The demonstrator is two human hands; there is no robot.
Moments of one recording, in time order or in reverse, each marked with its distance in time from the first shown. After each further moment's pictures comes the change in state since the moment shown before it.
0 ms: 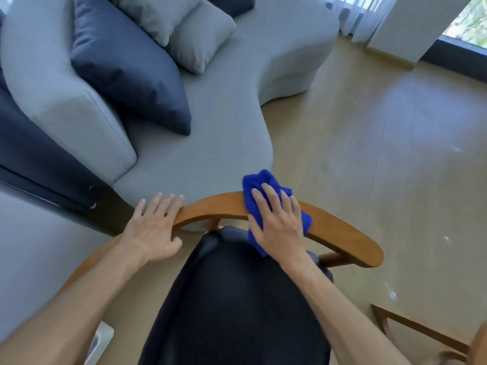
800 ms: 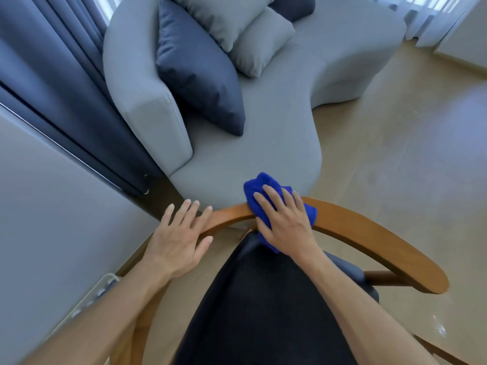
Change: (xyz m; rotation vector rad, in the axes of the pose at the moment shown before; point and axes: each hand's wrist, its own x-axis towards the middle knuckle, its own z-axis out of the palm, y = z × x) left_hand -0.071 -0.042 0.010 0.020 0.154 -0.070; right_hand 0.033 -0.071 0.017 0.041 -0.056 -0.293
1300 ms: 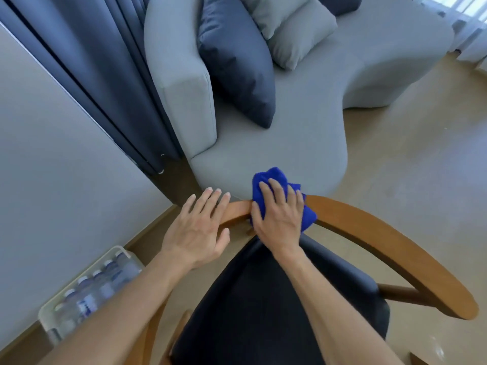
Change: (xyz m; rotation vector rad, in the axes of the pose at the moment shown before) left_hand -0.016 -0.005 0.008 -0.122 0.039 -0.059; right_hand 0.025 -0.078 0.009 0.193 0.115 0.249
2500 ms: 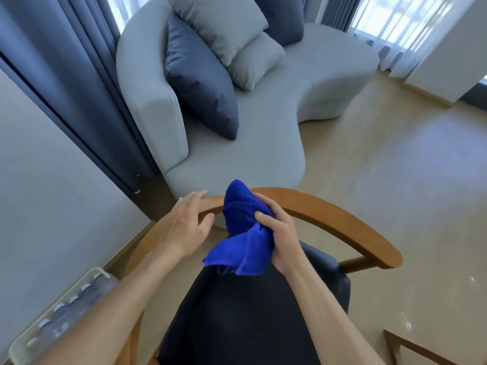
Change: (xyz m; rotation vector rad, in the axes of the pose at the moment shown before) left_hand -0.021 0.040 -0.042 -0.745 0.157 -0.172; right_hand -0.060 0.016 -0.121 1.545 -0.354 0.547
